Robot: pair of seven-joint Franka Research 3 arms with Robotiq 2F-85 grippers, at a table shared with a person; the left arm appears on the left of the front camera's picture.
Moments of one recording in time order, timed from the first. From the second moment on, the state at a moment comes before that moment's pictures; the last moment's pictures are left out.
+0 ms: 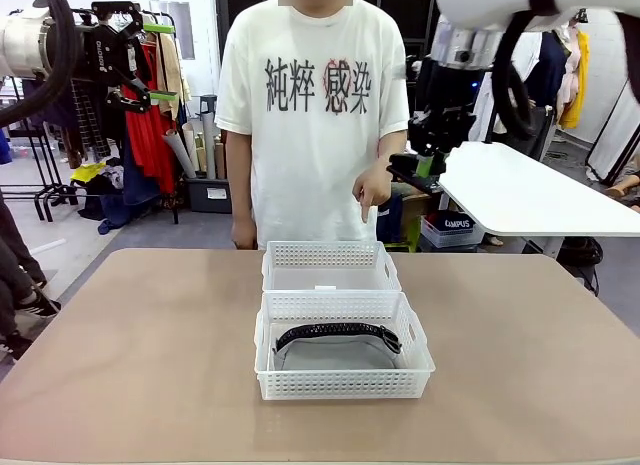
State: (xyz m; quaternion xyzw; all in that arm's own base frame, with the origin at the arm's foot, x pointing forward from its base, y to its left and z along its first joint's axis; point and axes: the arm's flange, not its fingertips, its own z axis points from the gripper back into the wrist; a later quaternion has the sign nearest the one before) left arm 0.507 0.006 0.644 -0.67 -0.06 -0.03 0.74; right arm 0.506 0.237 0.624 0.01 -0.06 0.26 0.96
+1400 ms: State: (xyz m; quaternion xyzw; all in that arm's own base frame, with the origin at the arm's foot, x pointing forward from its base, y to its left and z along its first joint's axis) left arm 0.507 0.006 0.644 -0.67 -0.06 -0.03 0.74; right arm 0.501 0.327 0.564 -0.09 -0.04 0.62 0.77
